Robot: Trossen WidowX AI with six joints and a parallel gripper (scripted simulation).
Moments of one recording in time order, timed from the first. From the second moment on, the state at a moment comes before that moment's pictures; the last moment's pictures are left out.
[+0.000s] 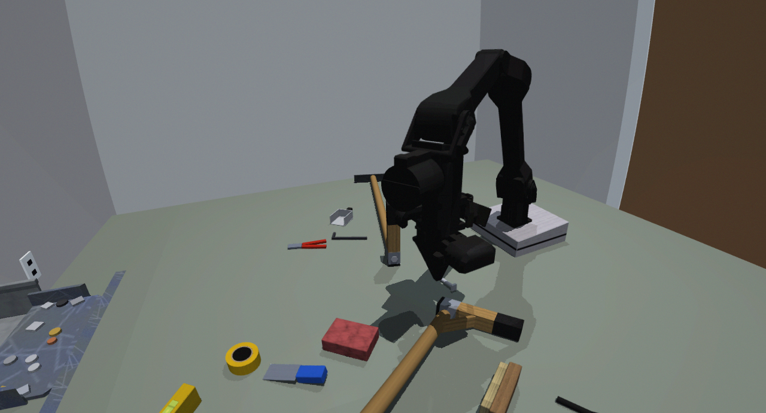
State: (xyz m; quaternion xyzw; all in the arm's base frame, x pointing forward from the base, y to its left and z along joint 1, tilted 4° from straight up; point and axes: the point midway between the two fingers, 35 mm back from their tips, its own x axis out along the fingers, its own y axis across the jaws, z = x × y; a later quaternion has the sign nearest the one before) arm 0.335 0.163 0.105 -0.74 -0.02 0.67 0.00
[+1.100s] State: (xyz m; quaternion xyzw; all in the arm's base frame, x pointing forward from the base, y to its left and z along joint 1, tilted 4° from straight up) arm 0.333 0.214 0.106 -0.74 -0.03 0.67 0.00
